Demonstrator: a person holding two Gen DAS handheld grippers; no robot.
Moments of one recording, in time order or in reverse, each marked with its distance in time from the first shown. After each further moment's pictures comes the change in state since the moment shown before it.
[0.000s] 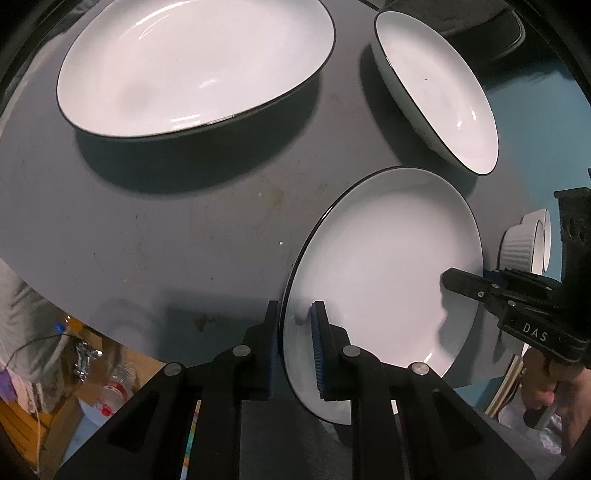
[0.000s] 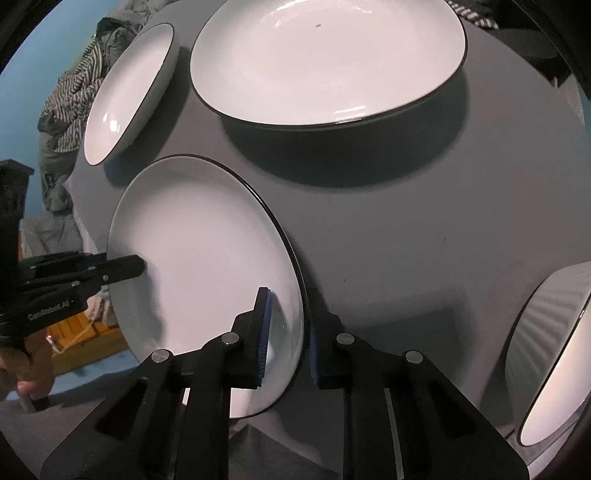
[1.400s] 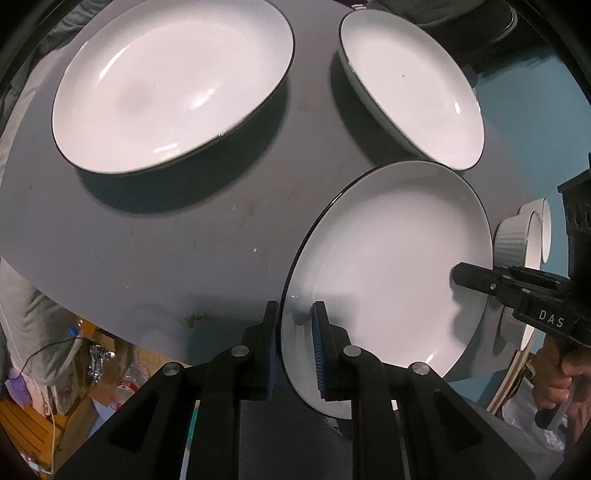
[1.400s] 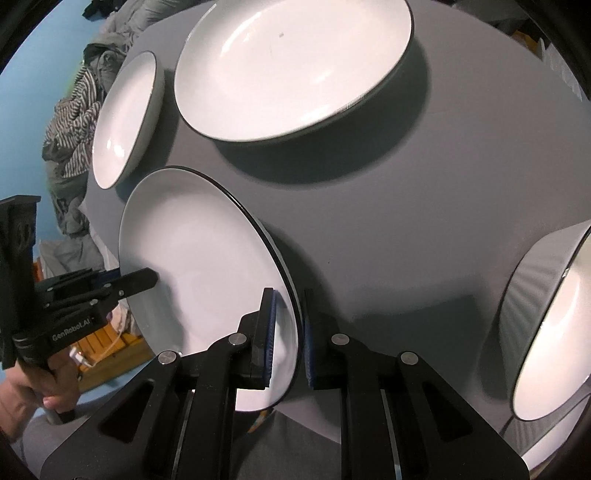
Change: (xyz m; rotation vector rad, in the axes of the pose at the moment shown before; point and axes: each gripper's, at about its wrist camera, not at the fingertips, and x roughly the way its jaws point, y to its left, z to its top) left arm -0.033 -0.032 0.017 0.035 0.026 0.038; right arm -0.015 -0.026 0.012 0.106 0.024 0.072
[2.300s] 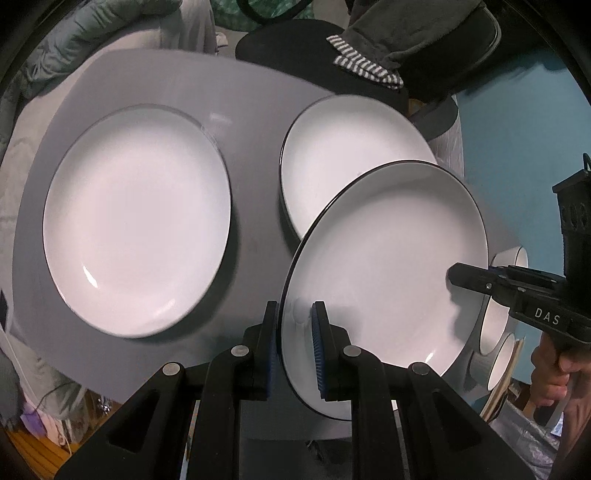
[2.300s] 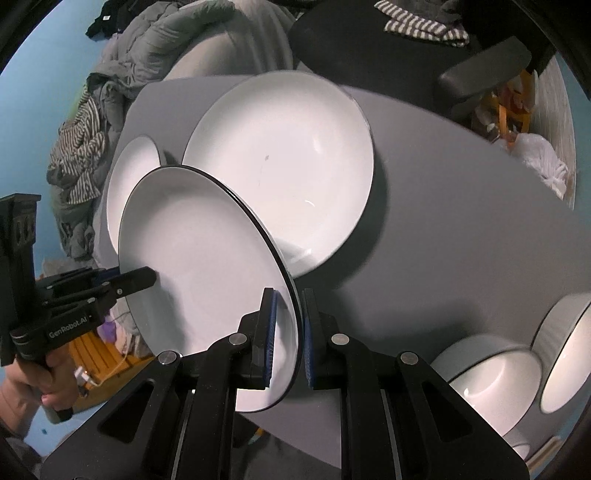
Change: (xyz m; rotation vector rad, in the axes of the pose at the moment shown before) left arm -0.037 -0.022 0.076 0.065 -0.077 -0.010; right arm -0.050 -0.014 0.048 0.000 -0.083 -0.005
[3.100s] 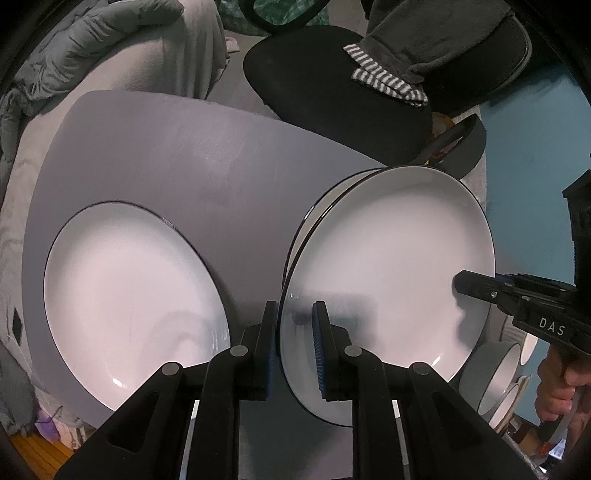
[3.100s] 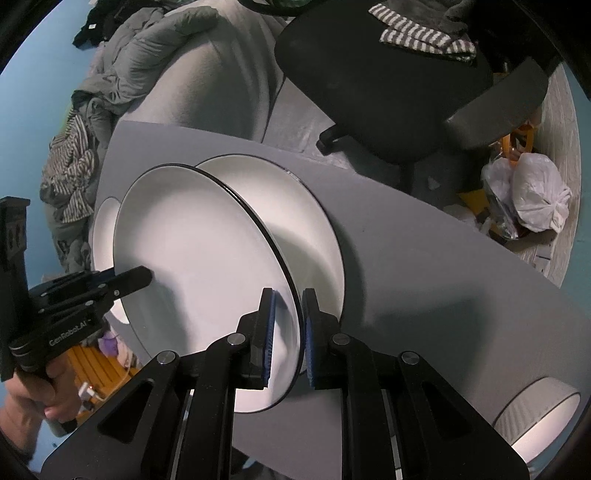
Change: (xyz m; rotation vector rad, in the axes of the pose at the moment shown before) left arm 0.033 -0.010 0.080 -0.019 0.015 0.090; right arm 0.010 -0.020 0.077 0.022 0.028 -0.005
